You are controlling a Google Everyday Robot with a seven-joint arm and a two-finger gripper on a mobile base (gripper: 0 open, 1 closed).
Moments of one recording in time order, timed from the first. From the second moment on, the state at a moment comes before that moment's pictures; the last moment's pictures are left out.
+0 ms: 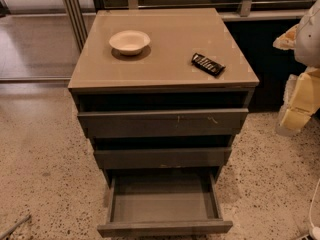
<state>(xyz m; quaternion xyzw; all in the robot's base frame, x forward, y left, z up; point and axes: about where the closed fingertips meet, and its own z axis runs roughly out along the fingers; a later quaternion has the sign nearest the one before) 0.438 -0.216 0.977 -0.60 0.78 -0.04 0.16</state>
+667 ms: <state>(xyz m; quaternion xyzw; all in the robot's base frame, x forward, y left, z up) 0.469 -0.223 0.970 -0.59 0.78 -0.02 0.20</state>
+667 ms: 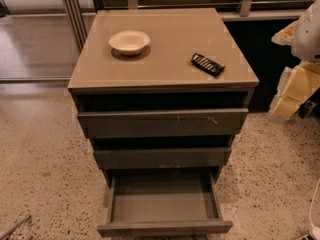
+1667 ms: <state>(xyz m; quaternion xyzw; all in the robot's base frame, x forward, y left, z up) 0.624 -0.200 0.935 -0.49 0.80 0.03 0.34</state>
